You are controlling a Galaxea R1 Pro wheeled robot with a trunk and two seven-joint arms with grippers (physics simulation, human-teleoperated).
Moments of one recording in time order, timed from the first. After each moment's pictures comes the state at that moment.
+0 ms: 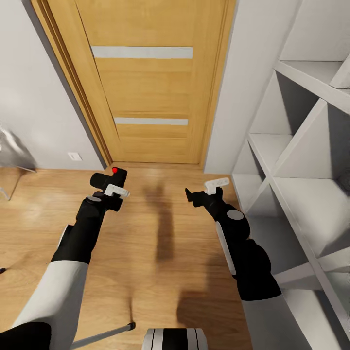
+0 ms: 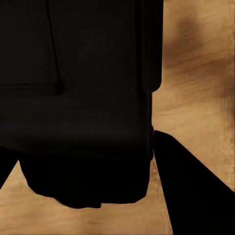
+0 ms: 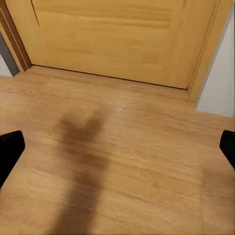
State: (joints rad) left arm -0.85 -0.03 0.08 -1.19 -0.61 0.73 -0.34; right arm -0.67 0.17 0.16 -1.49 0.14 0.56 0.10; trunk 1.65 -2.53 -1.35
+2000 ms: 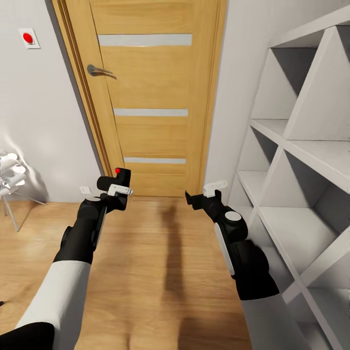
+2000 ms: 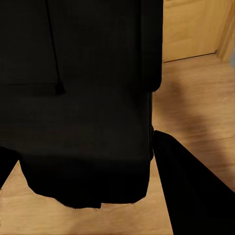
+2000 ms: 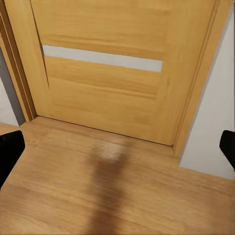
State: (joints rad) left arm -0.85 -0.05 0.11 -1.18 -0.45 0.73 -0.33; right arm -0.67 0.17 0.16 -1.45 0.14 0.56 0.10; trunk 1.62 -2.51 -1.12
